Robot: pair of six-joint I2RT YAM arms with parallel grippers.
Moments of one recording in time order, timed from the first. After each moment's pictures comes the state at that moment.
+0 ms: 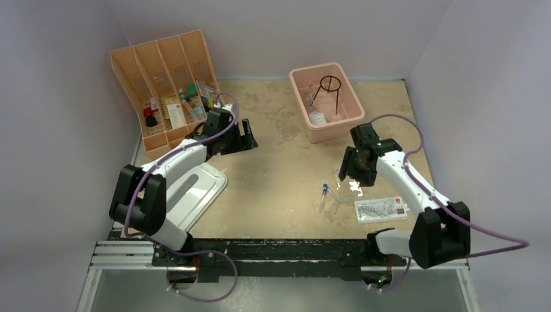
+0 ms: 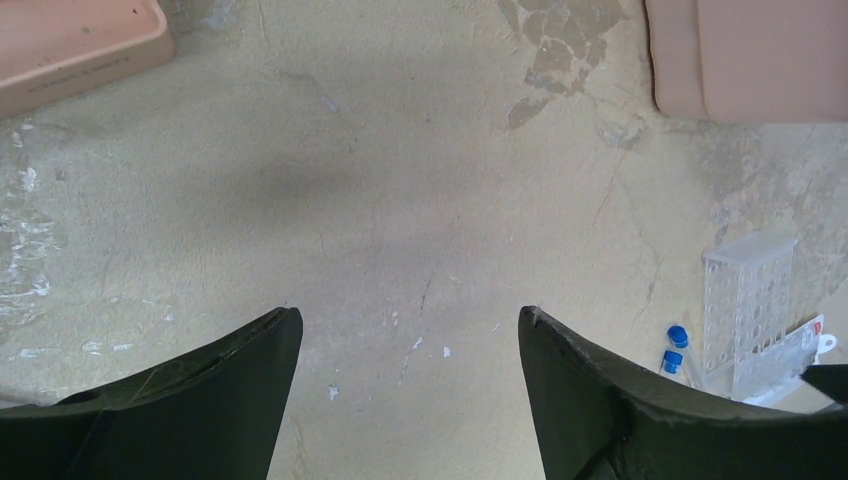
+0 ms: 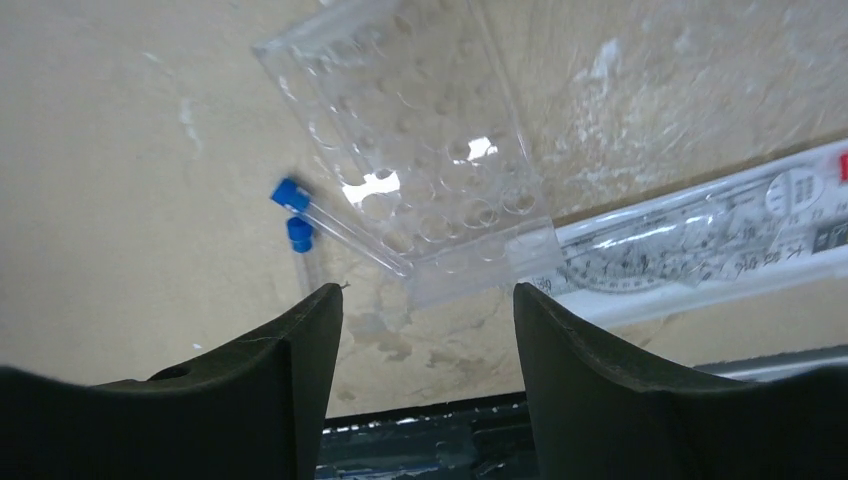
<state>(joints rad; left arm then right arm) -0.37 1.55 1.00 -0.23 0.15 -0.53 0.25 1.26 0.97 -0.94 0.13 0.55</state>
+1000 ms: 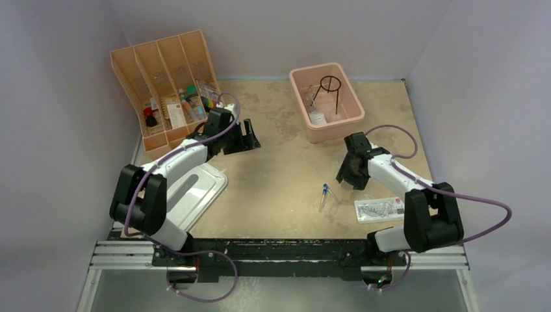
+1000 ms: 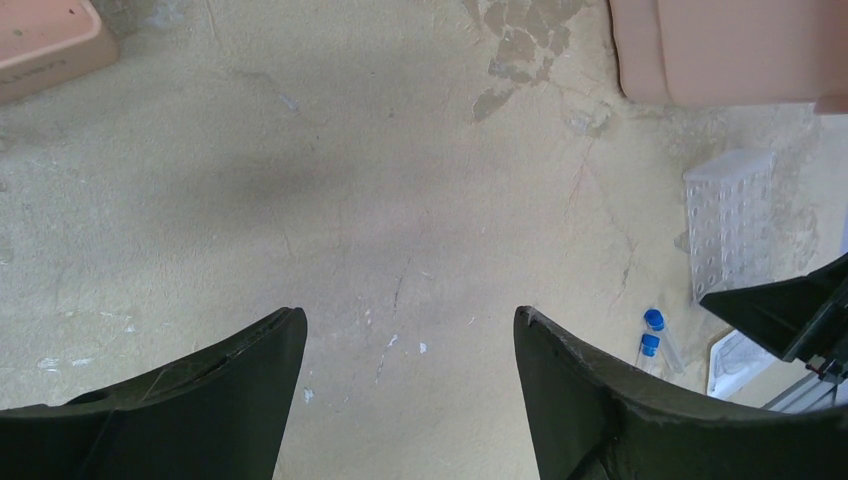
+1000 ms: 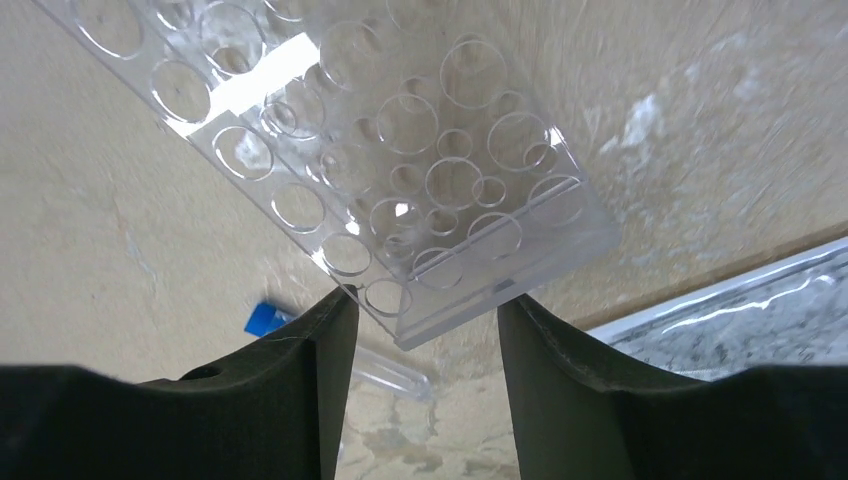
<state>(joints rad) -0.37 1.55 1.00 -0.20 0.20 -0.54 0.25 1.39 0.77 -0.66 0.17 0.71</state>
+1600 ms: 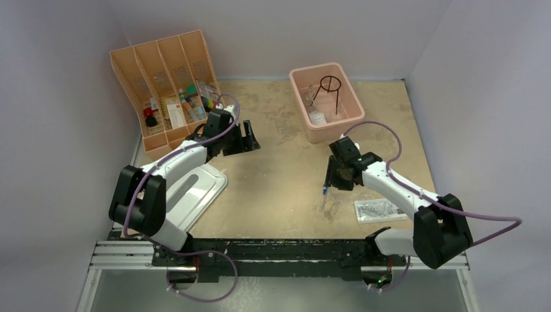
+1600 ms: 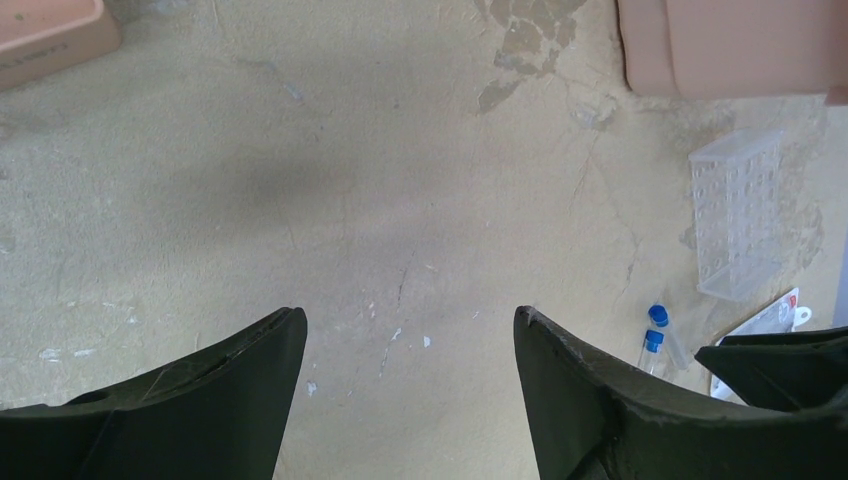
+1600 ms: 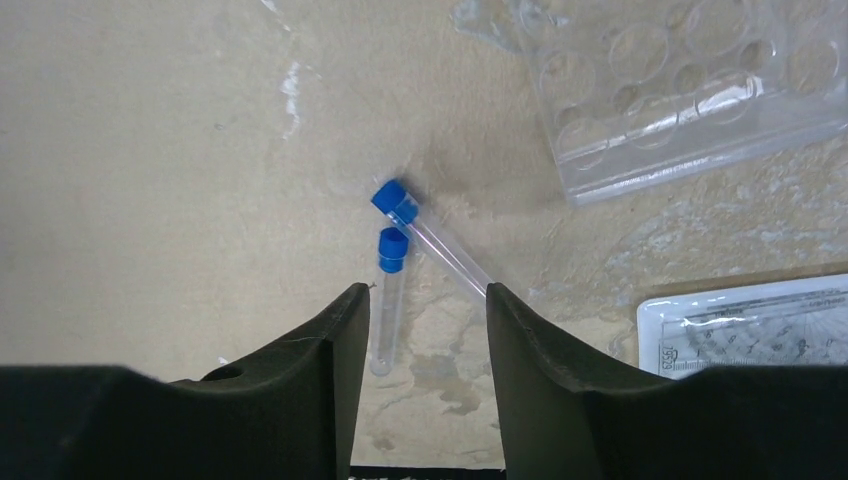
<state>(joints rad) -0.37 1.54 0.99 -0.20 0.20 -0.54 0.46 1.29 0.79 -0.67 0.14 0.65</state>
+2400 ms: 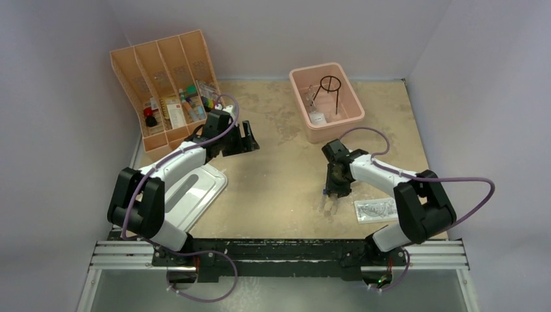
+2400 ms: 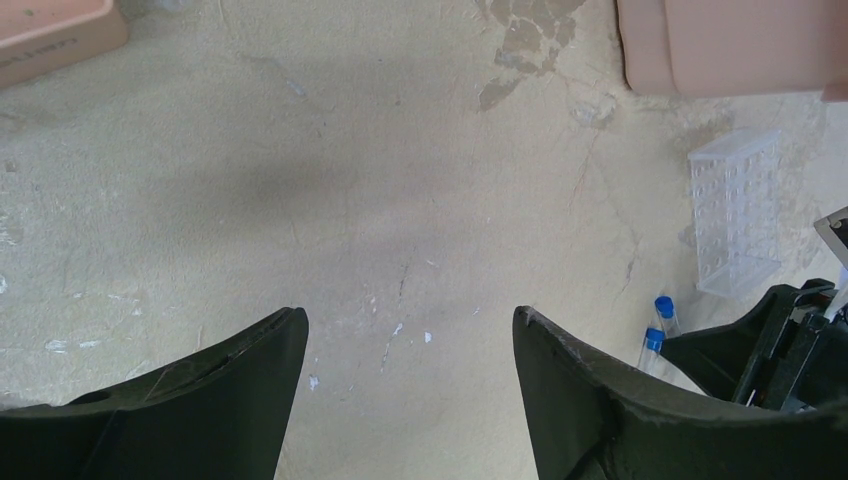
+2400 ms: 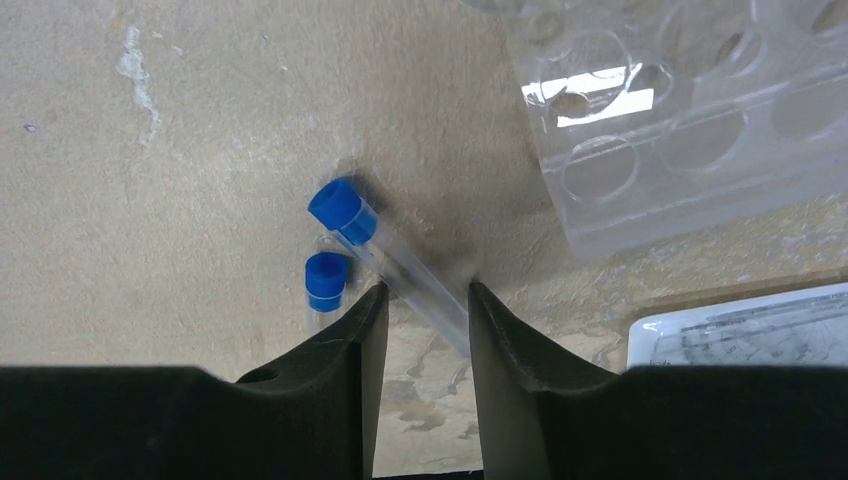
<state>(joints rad) -0.37 1.52 0.97 -0.20 0.20 -0.54 0.47 1.49 0.79 -0.69 0.15 0.64</state>
